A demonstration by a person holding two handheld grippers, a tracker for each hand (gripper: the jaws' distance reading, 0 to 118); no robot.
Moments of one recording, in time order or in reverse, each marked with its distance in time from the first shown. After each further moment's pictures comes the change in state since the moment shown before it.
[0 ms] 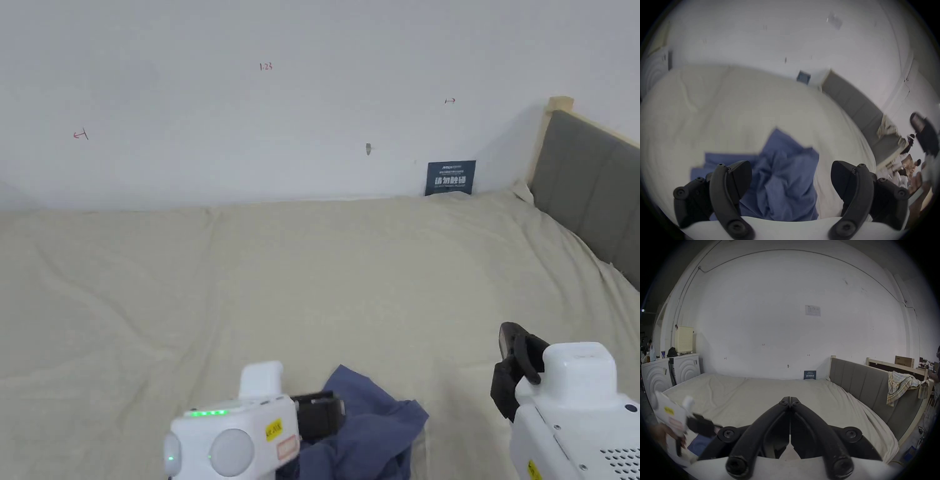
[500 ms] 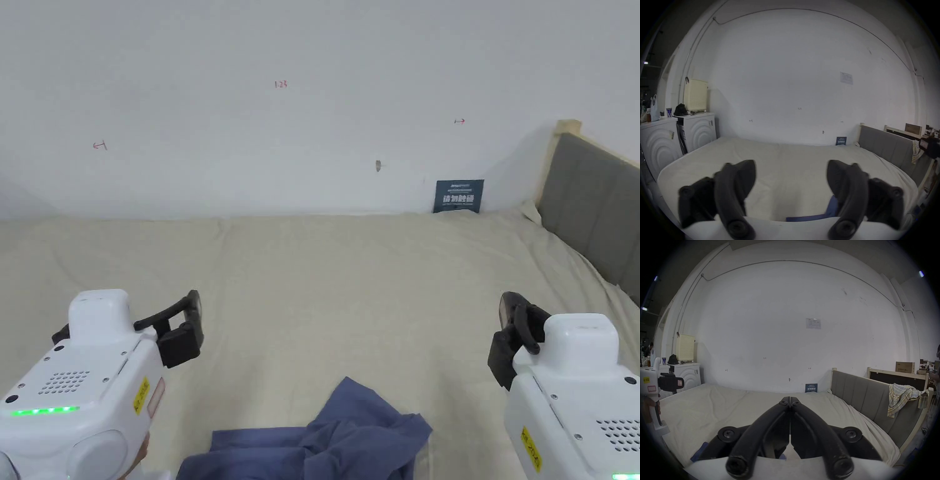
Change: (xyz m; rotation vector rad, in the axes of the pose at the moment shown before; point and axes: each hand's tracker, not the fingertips) left arm -0.045 0.054 0.141 0.600 0.405 -0.192; right arm -0.010 0.036 -0.002 0.112 0.008 -0.009
